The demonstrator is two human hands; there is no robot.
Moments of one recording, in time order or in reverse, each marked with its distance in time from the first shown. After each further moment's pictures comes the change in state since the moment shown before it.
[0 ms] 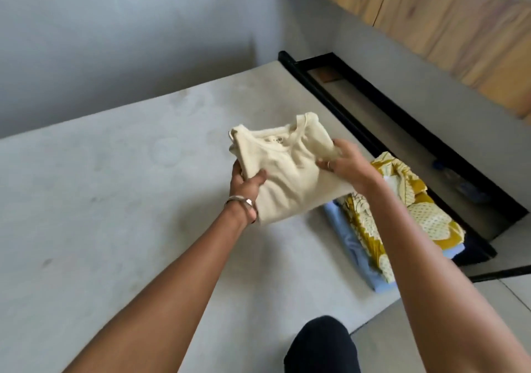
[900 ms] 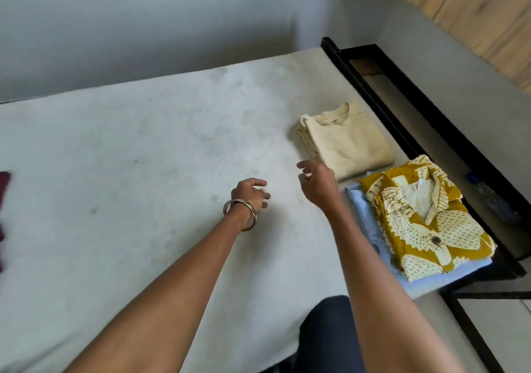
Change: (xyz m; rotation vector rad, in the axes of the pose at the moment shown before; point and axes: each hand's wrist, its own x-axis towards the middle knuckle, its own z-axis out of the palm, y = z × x) left_hand -0.015 -0.014 -0.069 0.610 0.176 -0.137; right_hand -0.020 0.002 0.127 -0.321 0.007 -0.089
